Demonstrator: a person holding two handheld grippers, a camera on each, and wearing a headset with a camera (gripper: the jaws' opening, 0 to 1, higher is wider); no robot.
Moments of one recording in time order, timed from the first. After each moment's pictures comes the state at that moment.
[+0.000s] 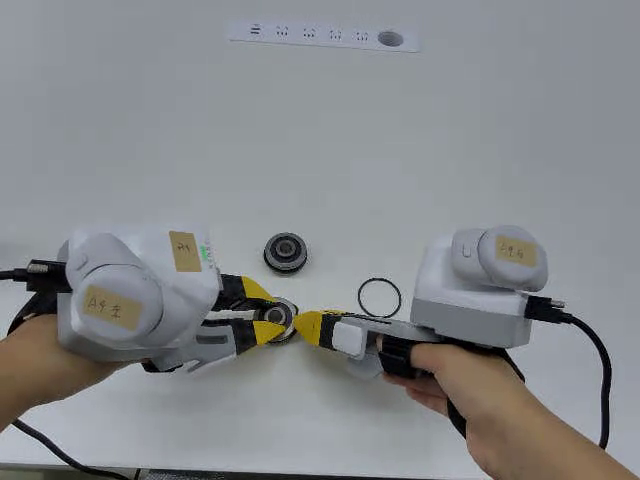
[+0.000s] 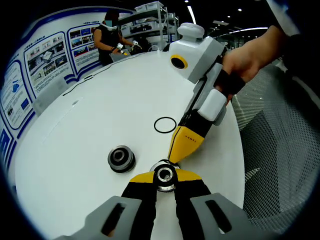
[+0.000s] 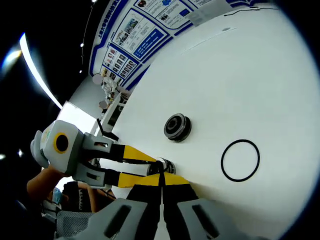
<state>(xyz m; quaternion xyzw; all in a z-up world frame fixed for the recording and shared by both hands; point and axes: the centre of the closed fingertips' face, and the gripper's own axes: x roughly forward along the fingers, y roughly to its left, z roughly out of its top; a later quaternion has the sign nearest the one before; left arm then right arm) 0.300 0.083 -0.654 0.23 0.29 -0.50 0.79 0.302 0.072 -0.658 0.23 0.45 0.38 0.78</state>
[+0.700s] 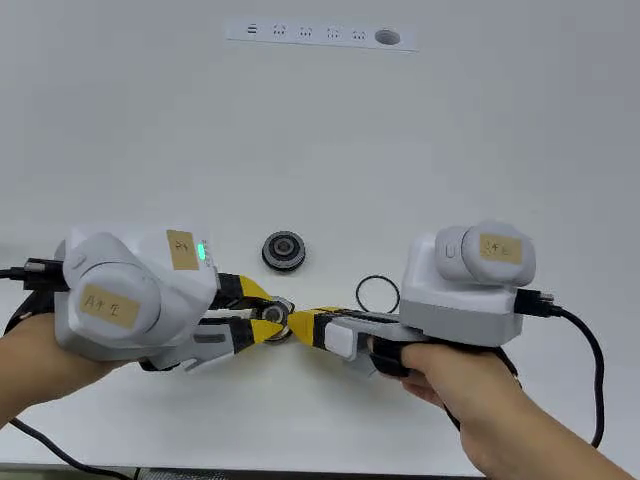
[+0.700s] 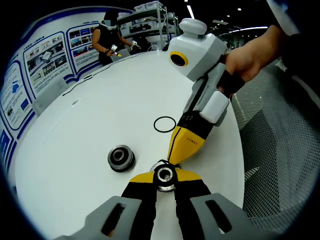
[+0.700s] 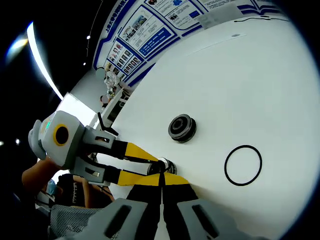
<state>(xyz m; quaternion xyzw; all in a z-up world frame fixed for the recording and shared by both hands) 0.300 0.084 -0.654 0.23 0.29 -0.50 0.78 0.301 0.076 -0.657 0.20 0.43 0.40 0.78</state>
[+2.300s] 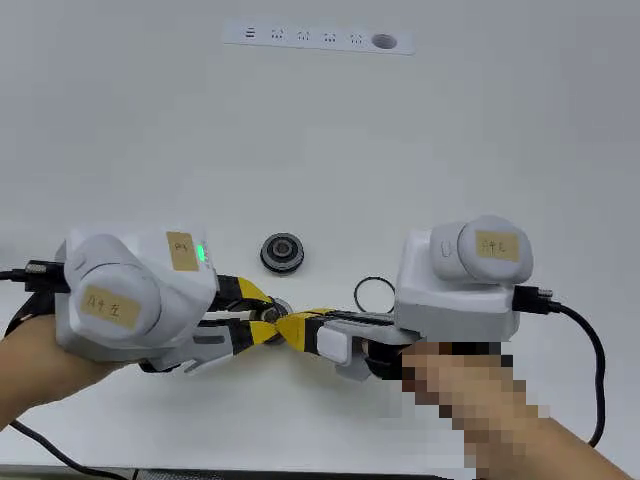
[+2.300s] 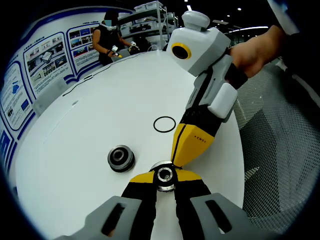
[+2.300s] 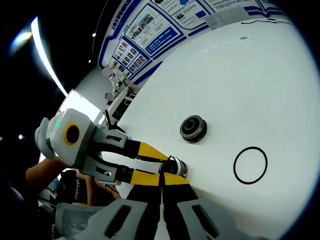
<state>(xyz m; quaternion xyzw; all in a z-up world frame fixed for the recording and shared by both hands) 0.299 0.083 -0.654 0.23 0.29 -0.50 0.78 0.293 0.080 -0.644 0.20 0.43 0.42 0.78</state>
